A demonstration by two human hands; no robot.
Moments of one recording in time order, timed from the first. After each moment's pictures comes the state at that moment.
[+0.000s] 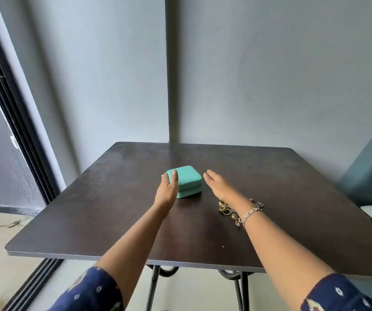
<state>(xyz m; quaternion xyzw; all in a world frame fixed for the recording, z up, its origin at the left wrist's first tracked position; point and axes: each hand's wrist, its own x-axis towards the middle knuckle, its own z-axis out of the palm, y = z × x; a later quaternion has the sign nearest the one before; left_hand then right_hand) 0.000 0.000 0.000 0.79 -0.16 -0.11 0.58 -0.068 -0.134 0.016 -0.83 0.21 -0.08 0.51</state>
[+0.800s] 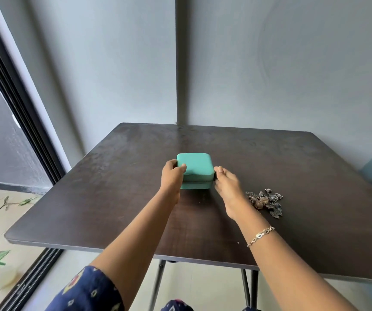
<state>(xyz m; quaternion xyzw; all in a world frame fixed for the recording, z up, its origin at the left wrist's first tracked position) 0.033 -0.012 -0.015 0.69 -0.05 -0.14 0.71 -0.053 -0.112 -0.027 -0.64 0.23 -0.21 0.70</state>
